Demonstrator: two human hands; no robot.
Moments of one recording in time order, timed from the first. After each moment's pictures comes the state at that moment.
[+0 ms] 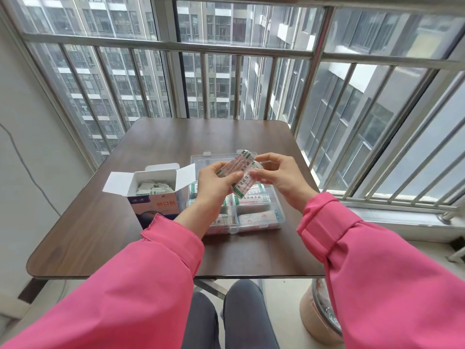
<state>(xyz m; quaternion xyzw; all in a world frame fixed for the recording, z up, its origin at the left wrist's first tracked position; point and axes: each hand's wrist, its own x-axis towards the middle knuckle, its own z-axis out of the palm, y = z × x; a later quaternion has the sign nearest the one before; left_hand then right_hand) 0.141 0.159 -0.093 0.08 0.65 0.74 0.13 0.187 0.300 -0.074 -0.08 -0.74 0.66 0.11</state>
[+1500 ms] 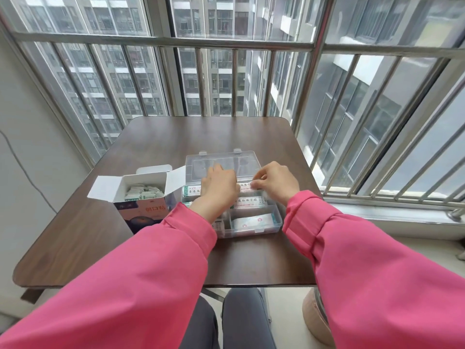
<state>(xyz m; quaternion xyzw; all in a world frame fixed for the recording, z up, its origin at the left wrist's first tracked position) 0.119 0.188 -0.100 0.21 0.97 0.14 0.04 0.157 0.321 -0.106 -0.19 -0.93 0.30 0.05</state>
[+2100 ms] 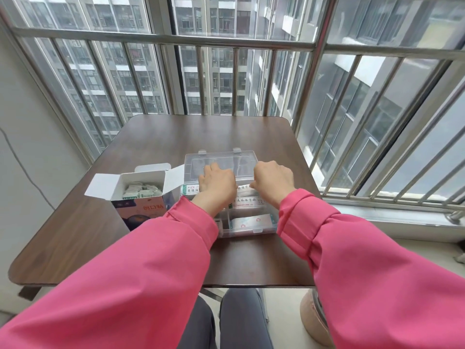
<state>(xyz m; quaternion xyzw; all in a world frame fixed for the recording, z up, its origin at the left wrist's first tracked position) 0.111 0.192 -0.102 0.19 0.98 0.09 0.06 0.157 0.302 -0.088 -0.15 -0.99 0.06 0.03</state>
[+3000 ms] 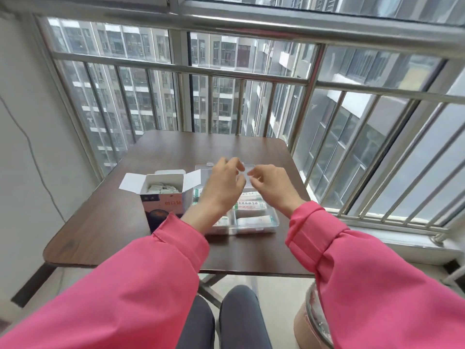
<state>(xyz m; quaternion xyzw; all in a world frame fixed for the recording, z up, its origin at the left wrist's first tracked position) 0.163 0.154 -0.061 0.28 0.87 0.39 -0.11 0.204 0.279 -0.052 -0.07 -0.96 0.23 0.15</state>
